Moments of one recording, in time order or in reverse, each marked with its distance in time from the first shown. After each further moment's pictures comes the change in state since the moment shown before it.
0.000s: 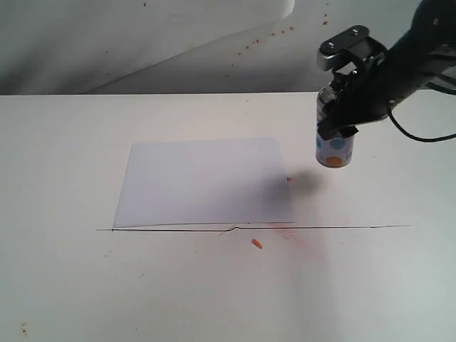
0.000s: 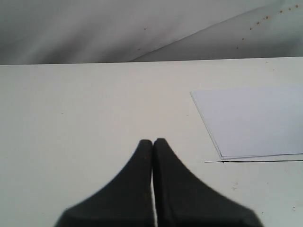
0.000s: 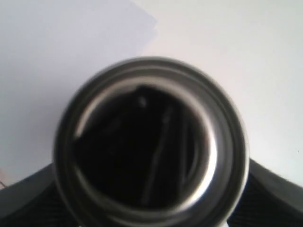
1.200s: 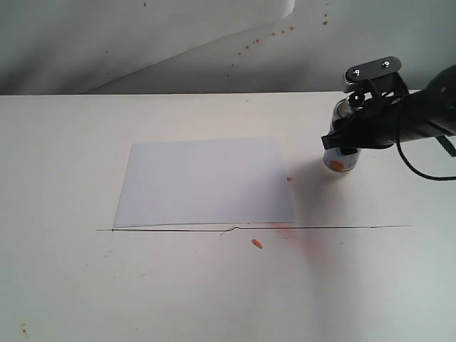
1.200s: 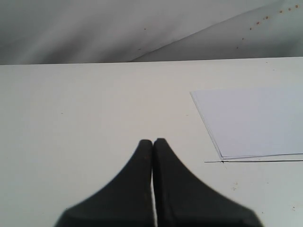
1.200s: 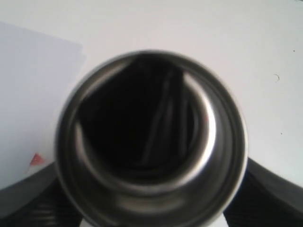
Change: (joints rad) left arm 0.000 0.000 0.000 0.000 0.000 0.000; right arm -0.038 0.000 0.308 0.340 -0.549 -0.143
